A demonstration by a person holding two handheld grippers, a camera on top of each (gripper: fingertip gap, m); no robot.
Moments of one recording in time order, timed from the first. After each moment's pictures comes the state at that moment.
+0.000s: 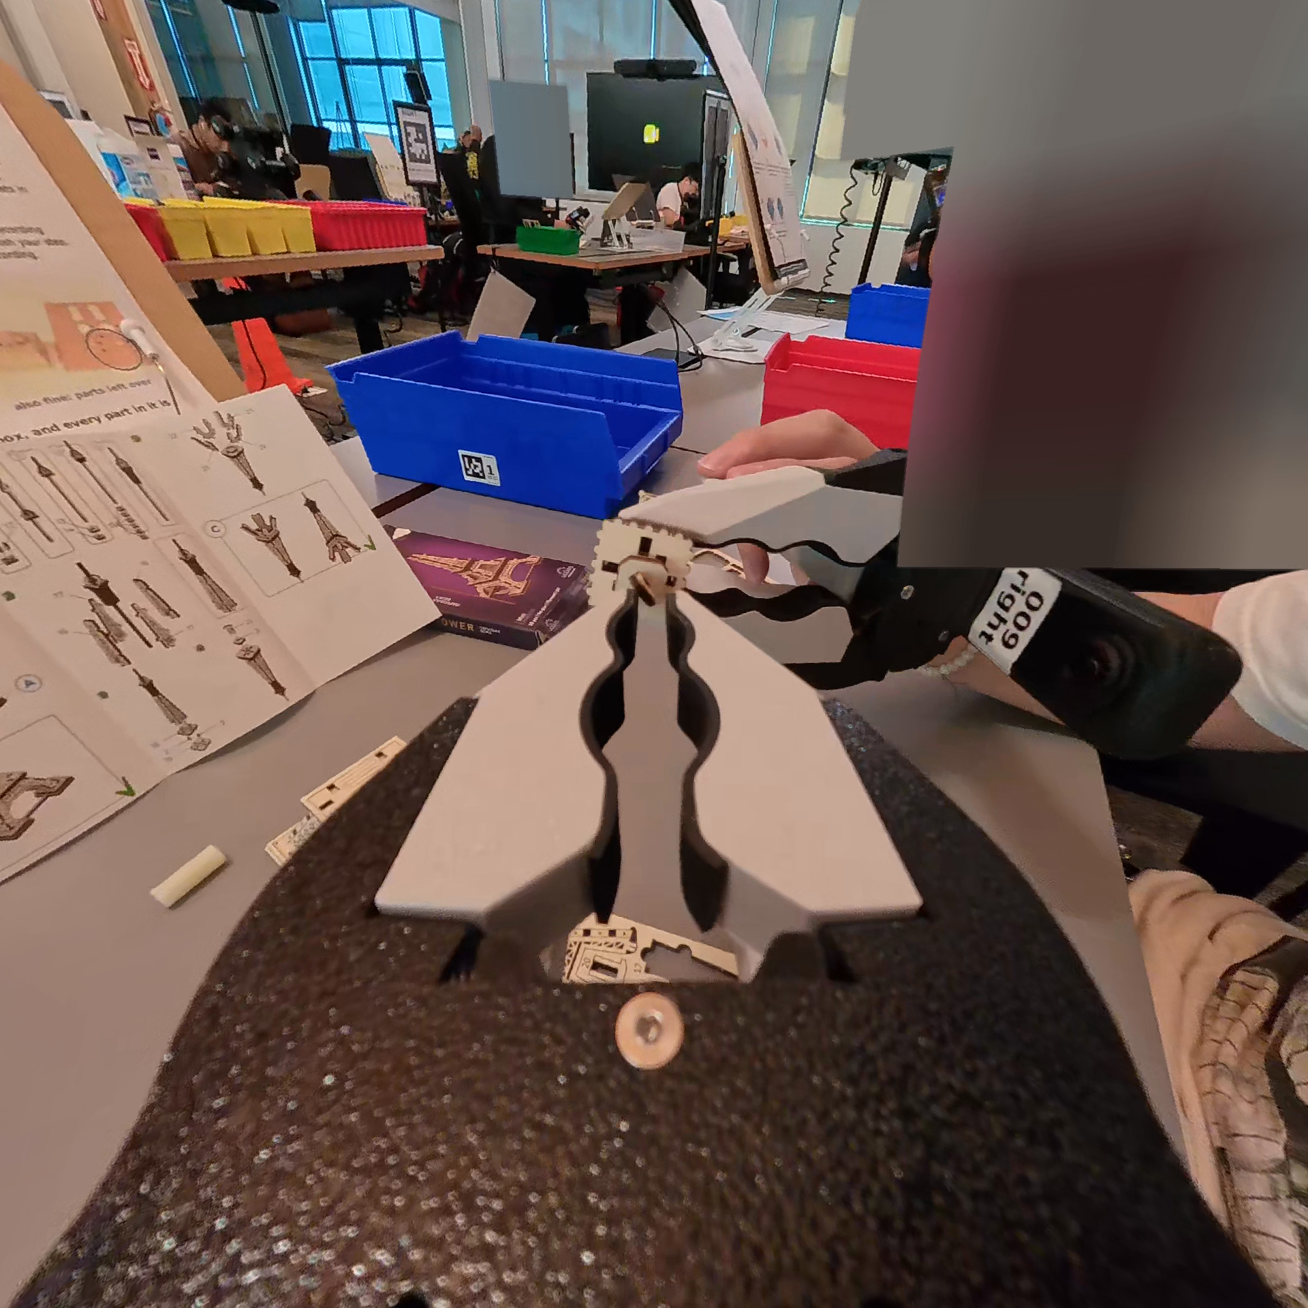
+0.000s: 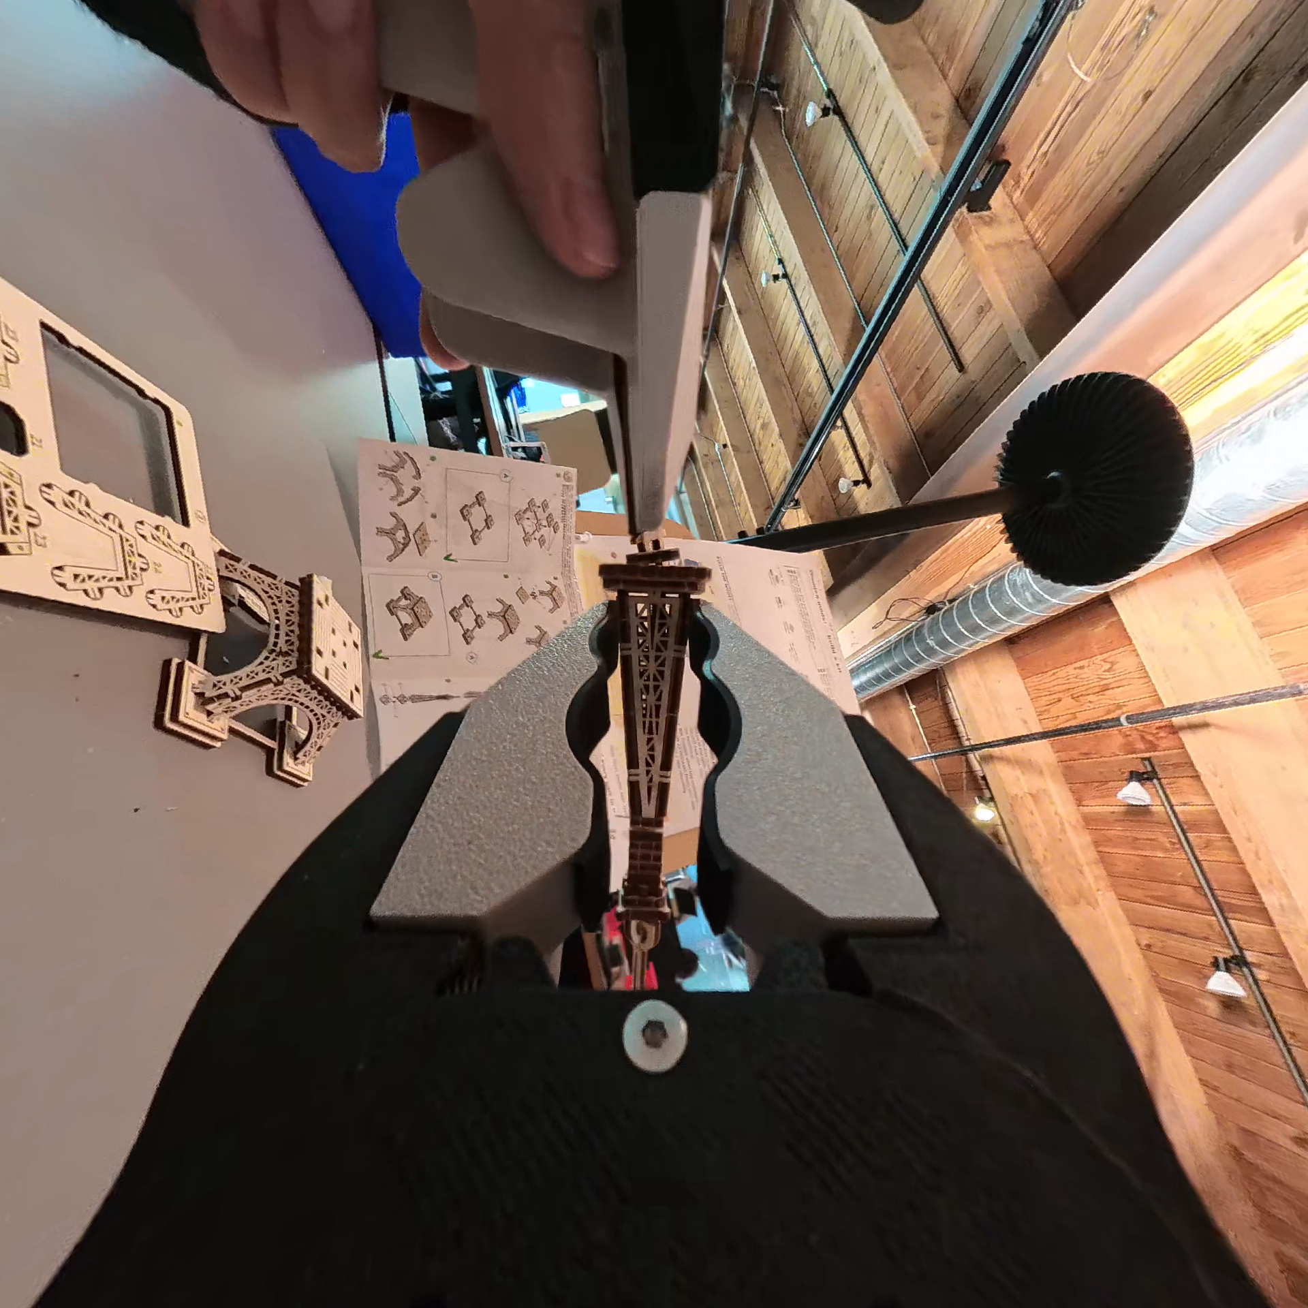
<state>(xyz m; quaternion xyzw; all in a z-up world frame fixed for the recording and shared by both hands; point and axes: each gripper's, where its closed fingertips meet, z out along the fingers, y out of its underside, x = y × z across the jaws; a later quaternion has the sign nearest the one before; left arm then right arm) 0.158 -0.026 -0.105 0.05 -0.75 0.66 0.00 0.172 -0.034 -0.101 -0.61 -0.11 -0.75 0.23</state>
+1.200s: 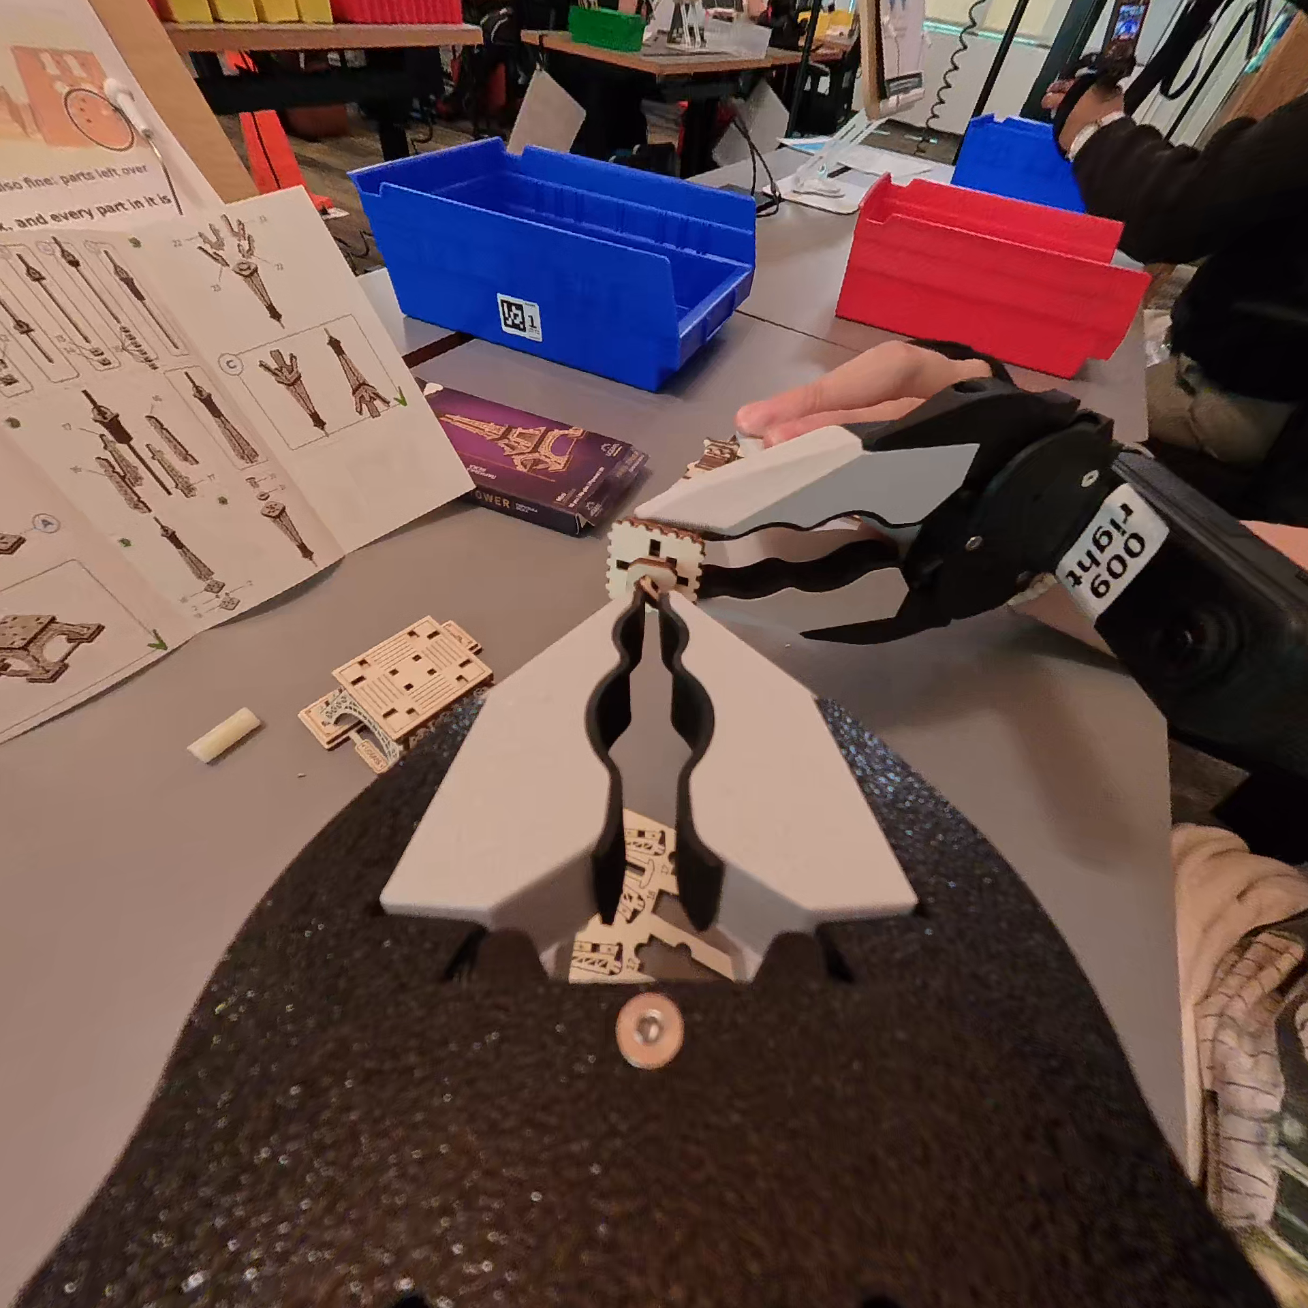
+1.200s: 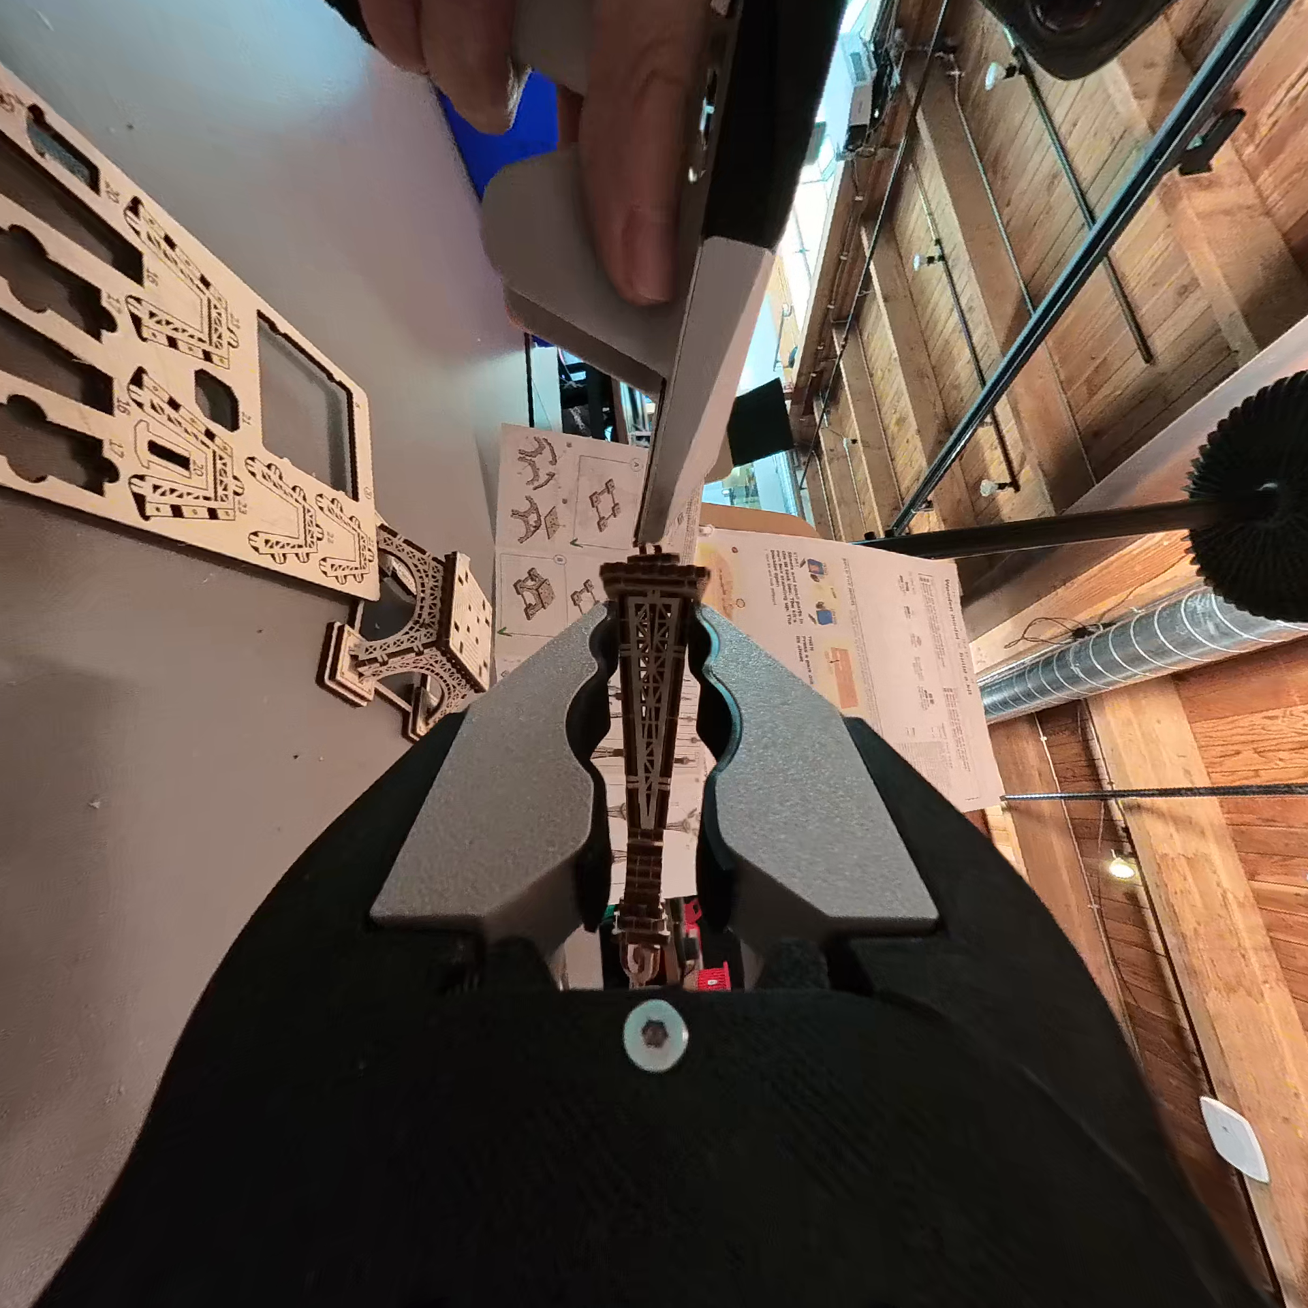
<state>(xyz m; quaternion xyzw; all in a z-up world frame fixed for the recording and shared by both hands) 0.175 -0.022 -0.142 0.10 -0.81 0.58 0.00 0.183 -0.027 -0.142 -0.69 -0.12 -0.68 0.22</state>
